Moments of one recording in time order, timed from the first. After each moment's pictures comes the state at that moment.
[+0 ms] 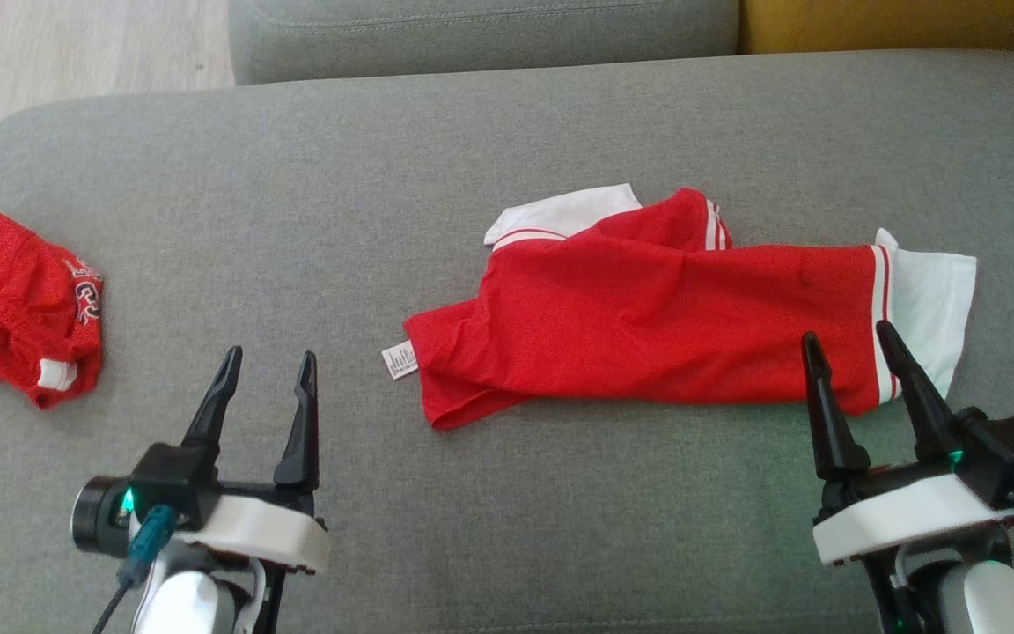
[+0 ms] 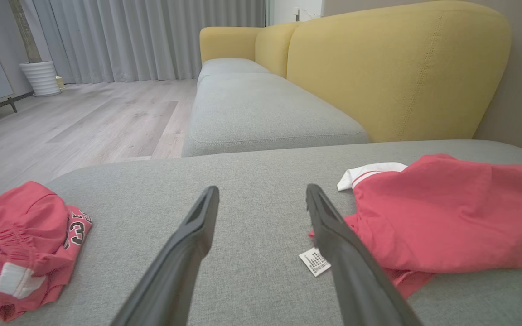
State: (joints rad) left arm -0.02 0.10 -0.18 0.13 -0.11 0.01 -0.26; right arm 0.06 -0.07 0.05 -0.08 0.15 0.12 -0.01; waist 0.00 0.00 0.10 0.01
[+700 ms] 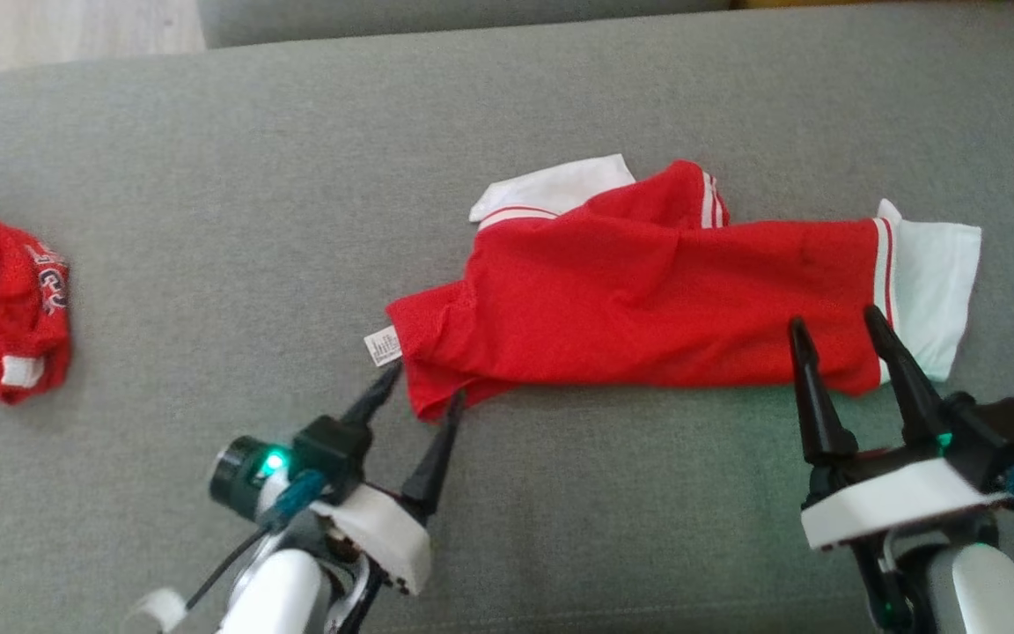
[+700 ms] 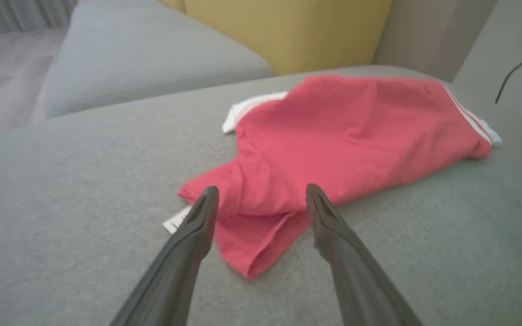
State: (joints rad) left arm -0.12 0.09 -0.40 0.23 -0.09 -0.09 -0.17; right arm 0.03 -0.07 0.07 -0.07 0.16 0.12 -0.01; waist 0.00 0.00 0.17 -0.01
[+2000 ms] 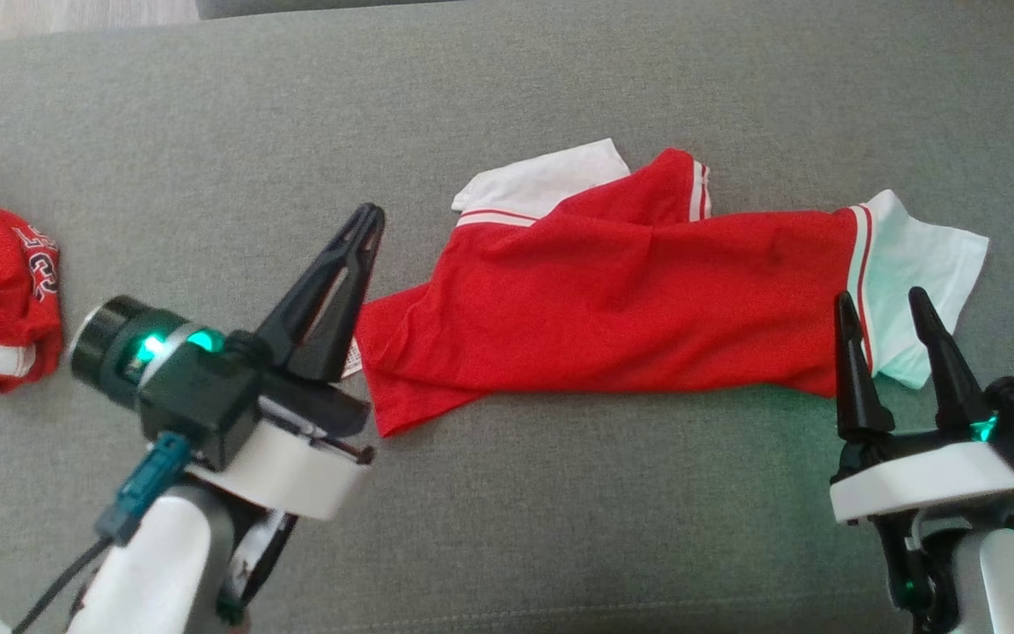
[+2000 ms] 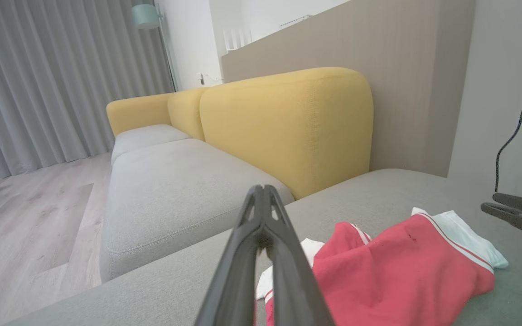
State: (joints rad) left arm -0.19 0.23 -0.36 -0.28 -0.12 -0.04 -0.05; right arm -0.01 -0.05 -0.01 -0.04 0.19 0.12 -0.03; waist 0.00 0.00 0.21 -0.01
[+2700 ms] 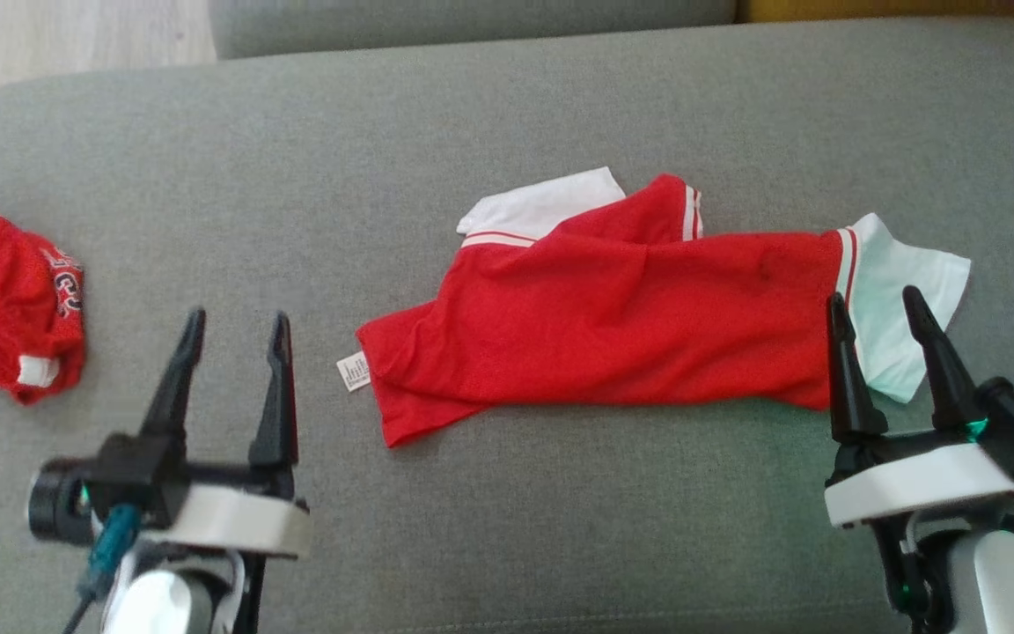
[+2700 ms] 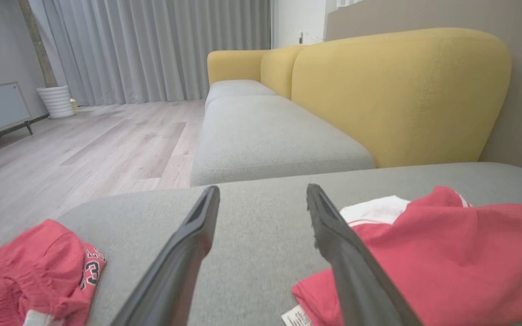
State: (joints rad) left arm 0.00 0.19 -0.23 -0.10 -0.16 0.14 -0.19; right arm -0.01 -0.05 0.00 -0.06 0.16 0.12 -0.03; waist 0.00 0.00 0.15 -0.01
